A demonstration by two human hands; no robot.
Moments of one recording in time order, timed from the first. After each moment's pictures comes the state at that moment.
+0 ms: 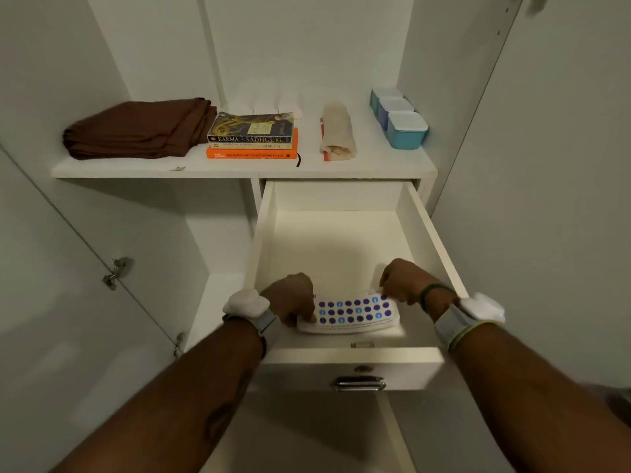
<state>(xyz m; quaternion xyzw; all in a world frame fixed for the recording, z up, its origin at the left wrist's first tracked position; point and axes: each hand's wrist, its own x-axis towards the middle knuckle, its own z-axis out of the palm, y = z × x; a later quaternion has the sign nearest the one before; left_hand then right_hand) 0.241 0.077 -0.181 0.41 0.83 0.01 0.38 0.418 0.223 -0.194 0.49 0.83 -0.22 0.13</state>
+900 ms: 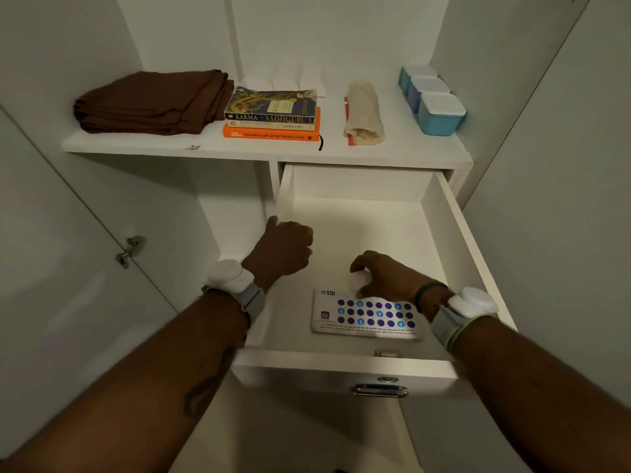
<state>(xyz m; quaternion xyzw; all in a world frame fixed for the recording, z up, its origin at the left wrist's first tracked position) 0.155 0.090 -0.184 0.60 0.80 0.01 0.04 0.363 0.209 -0.210 0.29 0.92 -0.25 0.08</state>
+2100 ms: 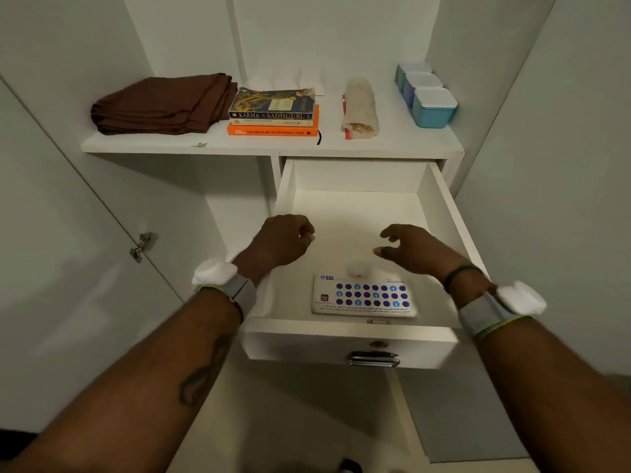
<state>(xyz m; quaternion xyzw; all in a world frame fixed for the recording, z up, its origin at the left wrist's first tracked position) 0.175 0.057 -0.173 0.55 0.80 0.21 0.12 0.412 0.204 -0.164 0.40 0.88 -0.26 0.00</state>
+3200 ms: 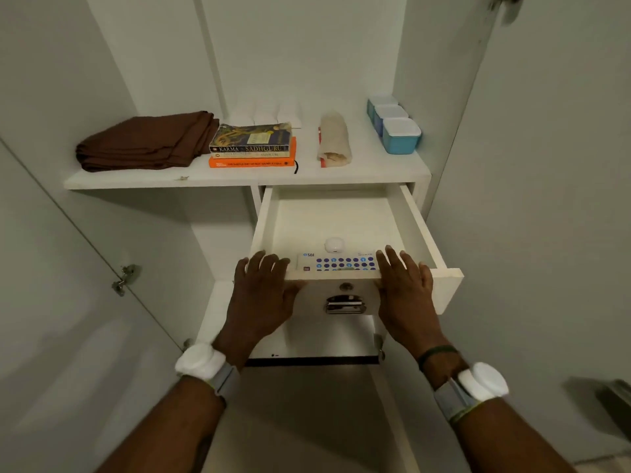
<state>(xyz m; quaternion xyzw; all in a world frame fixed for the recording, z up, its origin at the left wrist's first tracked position) 0.216 0.016 -0.210 0.56 0.81 0.11 -0.15 0.461 0.162 -0.225 0.40 0.89 -0.04 -0.22</state>
